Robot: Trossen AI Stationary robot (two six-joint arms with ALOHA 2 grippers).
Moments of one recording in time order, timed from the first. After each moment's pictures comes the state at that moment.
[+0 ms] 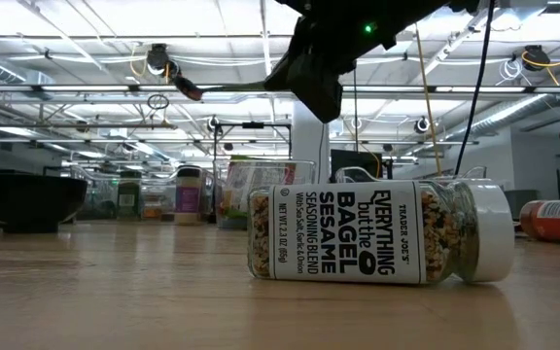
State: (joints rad) left arm -0.45 1.24 0.78 0.12 -0.06 0.27; right arm 0.34 1.82 1.10 0.33 1.01 -0.64
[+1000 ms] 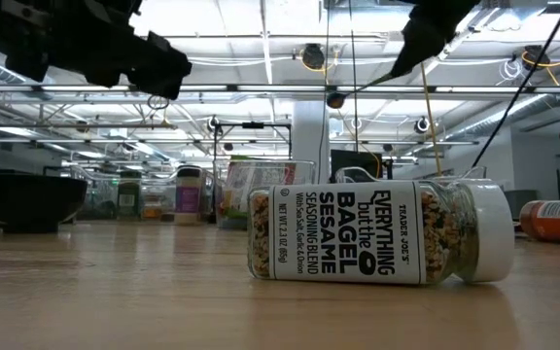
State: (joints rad) left arm -0.20 1.24 0.42 0.56 0.24 0.17; right arm 0.07 1.19 1.10 -0.83 0.88 0.09
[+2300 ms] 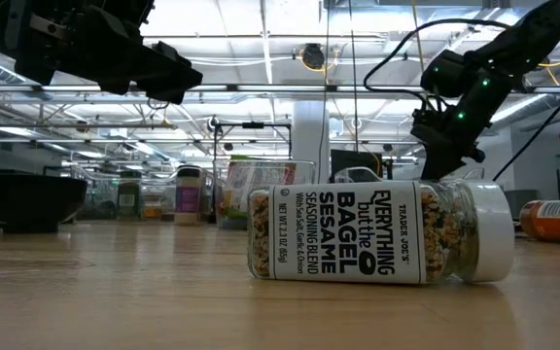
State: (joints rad) left arm -0.15 1.24 0.42 0.55 0.24 0.20; right arm -0.82 1.12 0.58 -0.31 0.02 0.11
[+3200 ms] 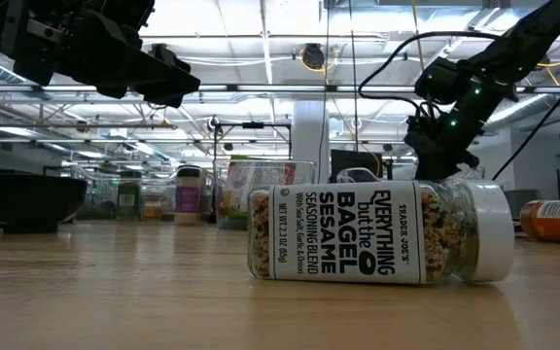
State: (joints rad) left arm -0.14 1.24 0.42 0.52 0.24 0.20; right arm -0.81 1.19 0.58 -0.22 0.02 0.12
